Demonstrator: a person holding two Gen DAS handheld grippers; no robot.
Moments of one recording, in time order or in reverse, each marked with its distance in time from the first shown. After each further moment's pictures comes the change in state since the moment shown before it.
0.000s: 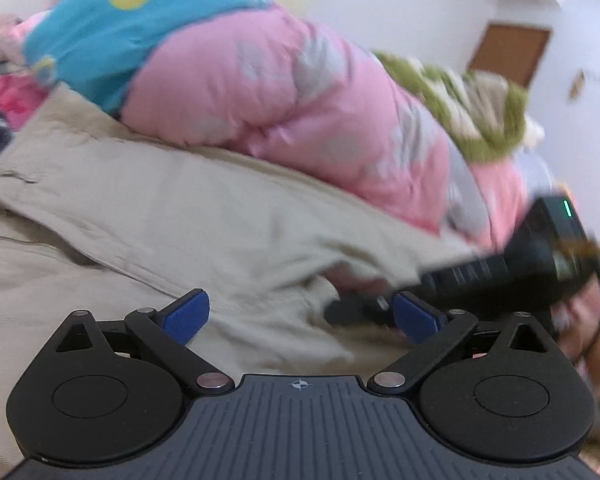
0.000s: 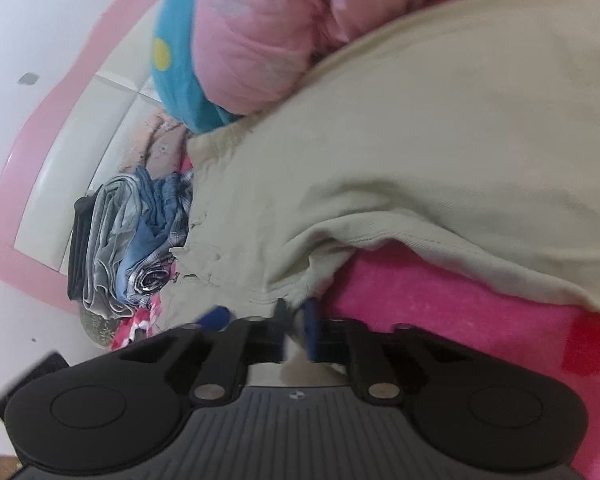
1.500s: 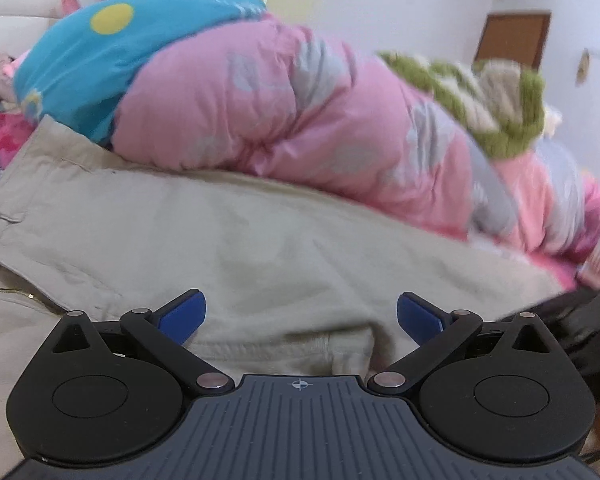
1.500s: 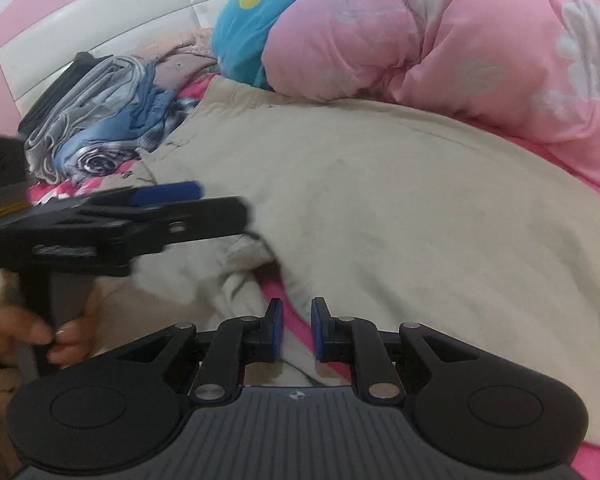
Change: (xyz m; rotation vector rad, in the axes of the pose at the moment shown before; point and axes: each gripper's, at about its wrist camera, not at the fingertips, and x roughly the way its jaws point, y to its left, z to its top) left arm 0.047 -0.018 -0.006 0.142 -0.006 0.100; right arm -0.032 0.046 -0.049 -0.574 -0.014 -0.310
